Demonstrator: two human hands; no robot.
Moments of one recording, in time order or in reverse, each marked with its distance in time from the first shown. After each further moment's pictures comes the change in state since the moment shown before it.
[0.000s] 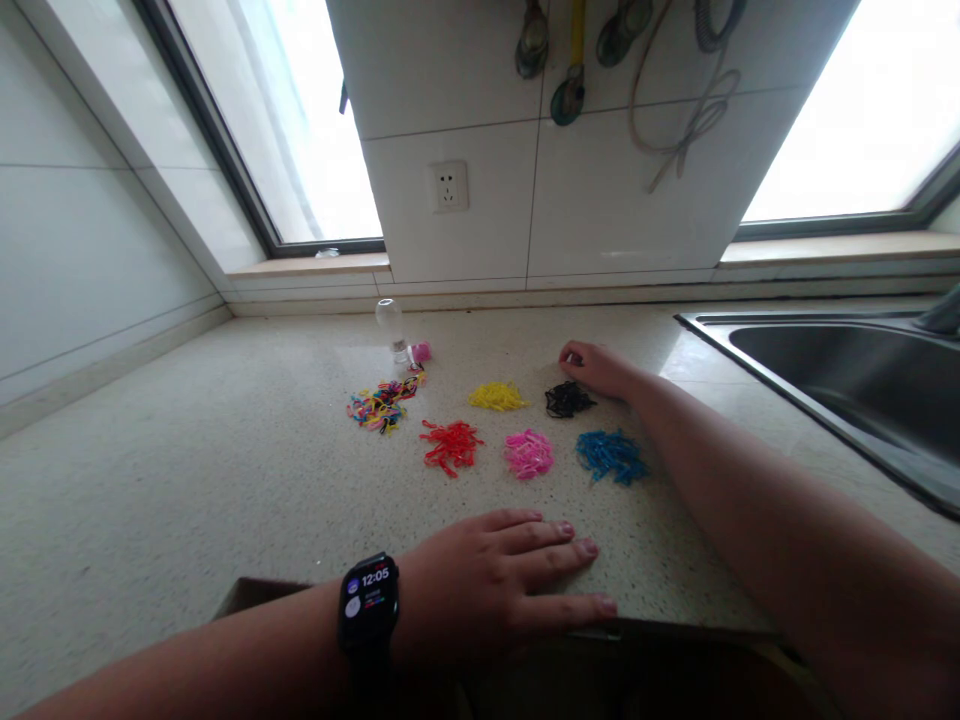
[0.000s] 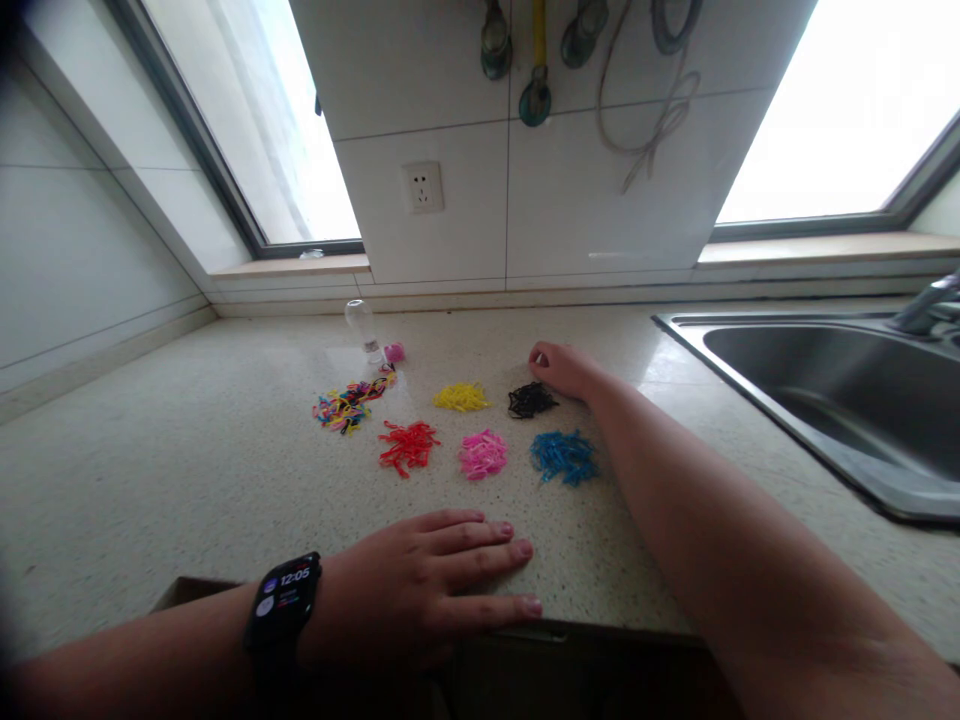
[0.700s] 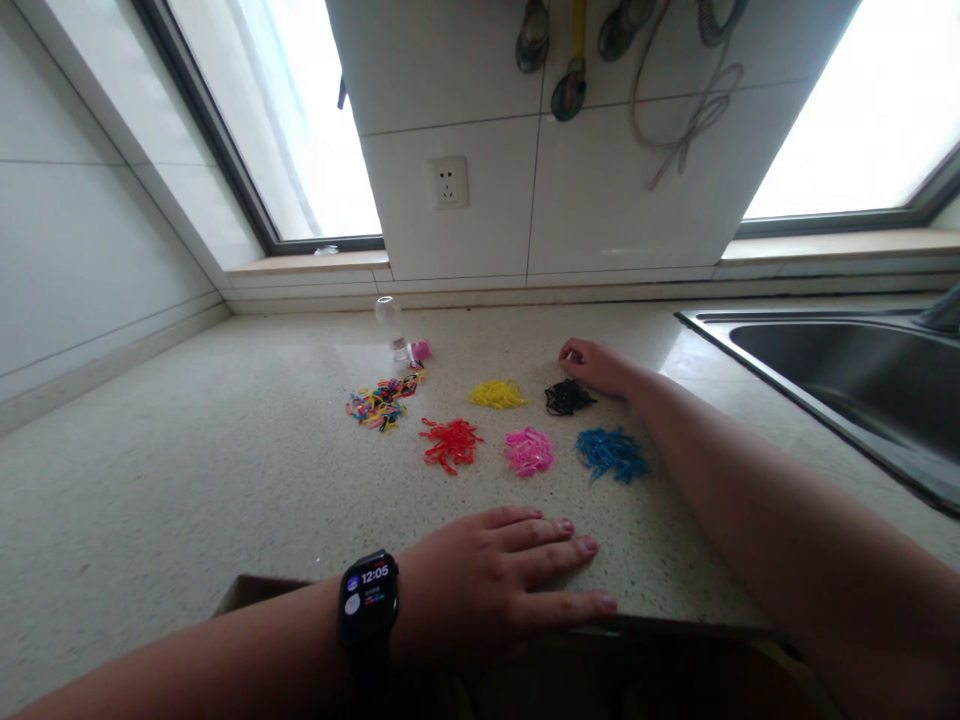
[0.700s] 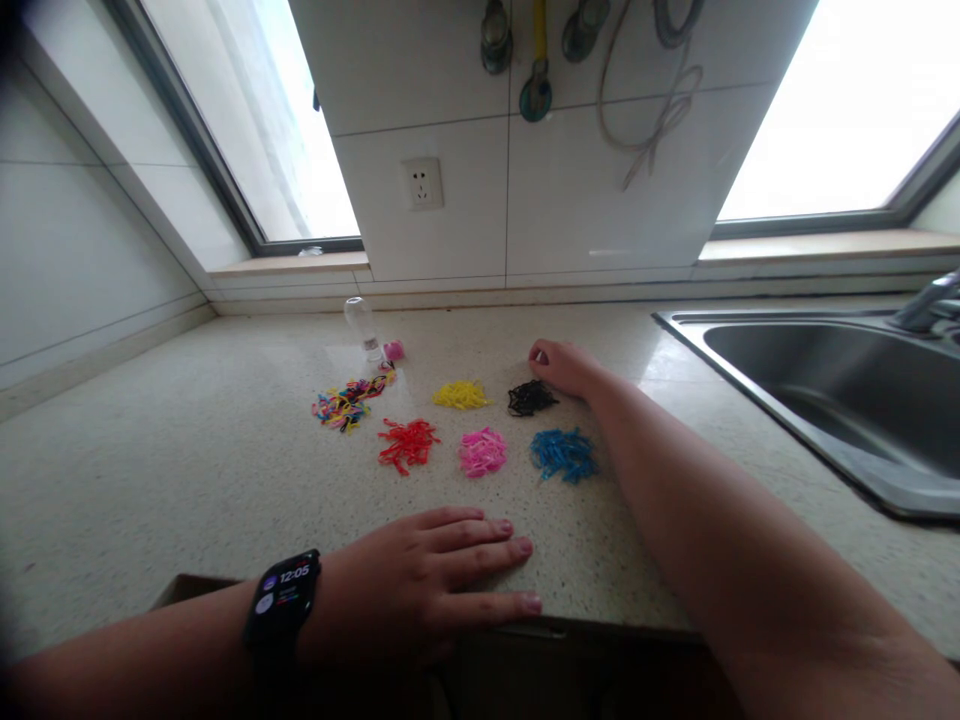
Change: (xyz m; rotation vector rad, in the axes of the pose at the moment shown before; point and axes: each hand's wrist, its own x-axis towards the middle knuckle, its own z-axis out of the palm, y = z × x) left_hand 0.000 -0.001 -0.001 -0.011 -0.019 0.000; right_hand 0.000 -0.003 -0.002 -0.012 -0.010 0.012
